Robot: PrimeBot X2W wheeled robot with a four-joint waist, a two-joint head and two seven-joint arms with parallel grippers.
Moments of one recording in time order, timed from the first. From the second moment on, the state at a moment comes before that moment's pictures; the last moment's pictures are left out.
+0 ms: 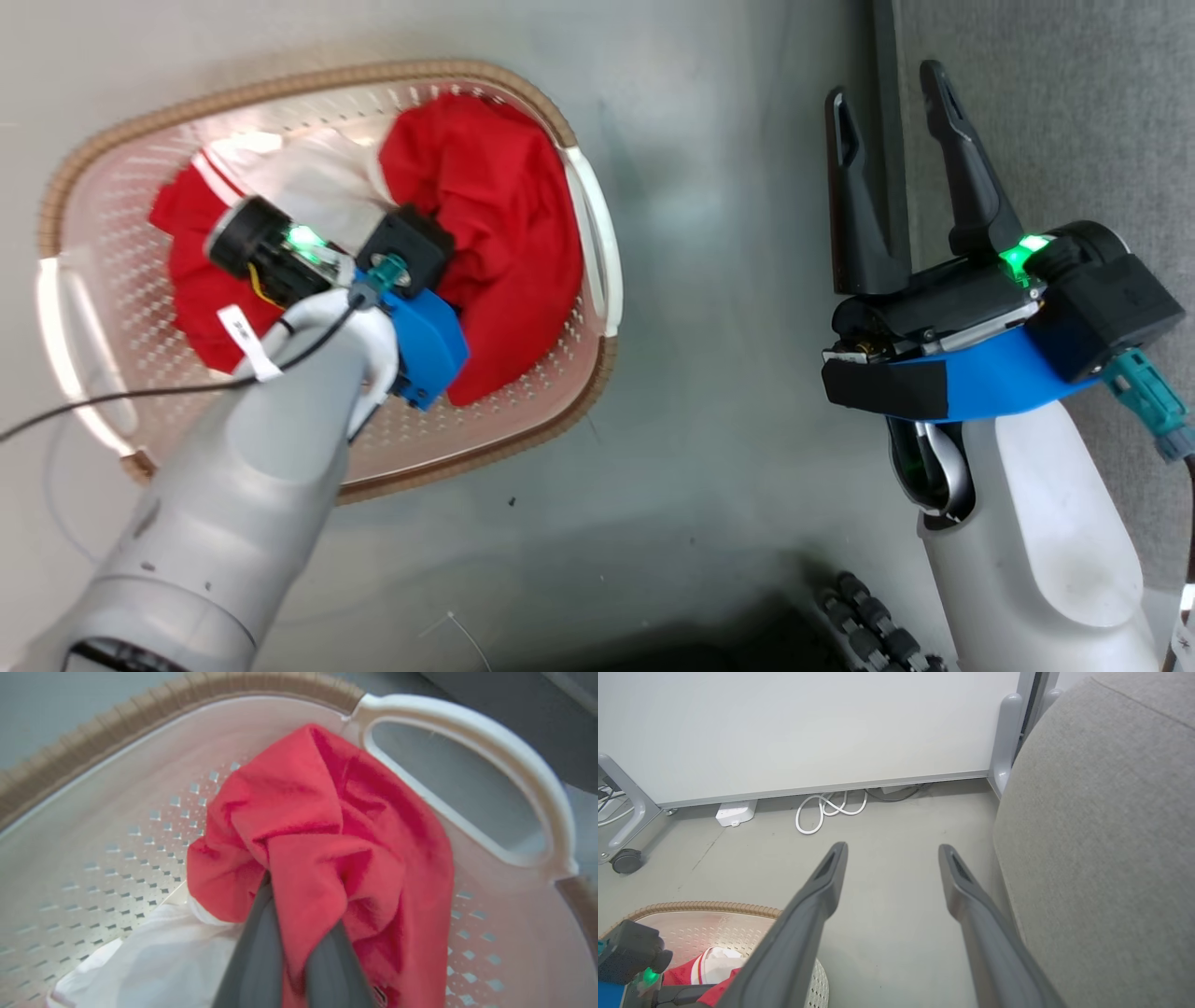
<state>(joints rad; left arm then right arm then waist) -1.04 0.15 -0.76 1.04 -0.17 -0.13 -0.26 -0.53 -0.05 0.16 0.06 0.13 0.13 -0.26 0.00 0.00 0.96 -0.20</state>
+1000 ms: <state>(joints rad) -0.69 0.08 -0.64 0.57 -0.19 -0.13 -0.26 -0.39 -0.05 0.13 0.20 0.09 0.13 -0.26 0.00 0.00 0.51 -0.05</state>
